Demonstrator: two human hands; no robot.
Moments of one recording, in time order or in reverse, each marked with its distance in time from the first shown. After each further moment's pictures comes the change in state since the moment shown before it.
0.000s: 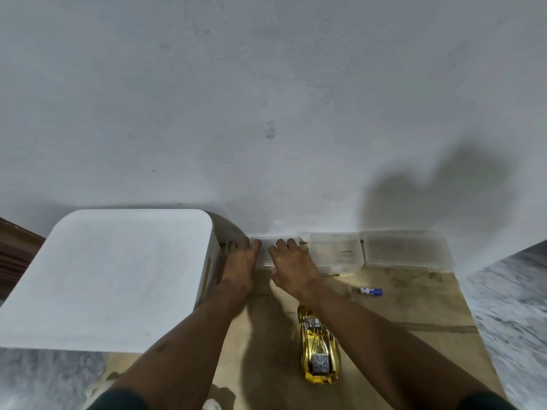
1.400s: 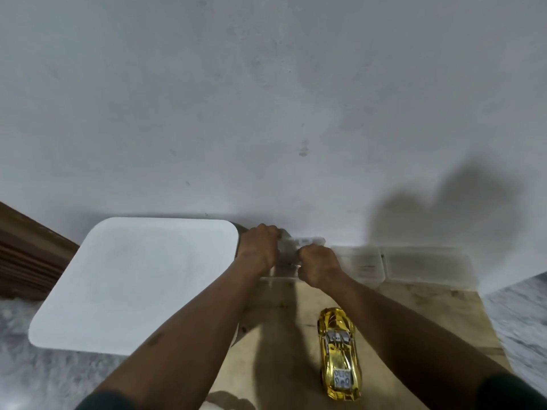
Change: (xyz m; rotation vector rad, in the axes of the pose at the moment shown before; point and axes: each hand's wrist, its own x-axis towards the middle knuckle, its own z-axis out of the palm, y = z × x) left_hand 0.021 -0.008 -0.082 -0.128 0.020 0.011; right_hand 0.035 0.018 -0.015 0.162 -0.150 0.145
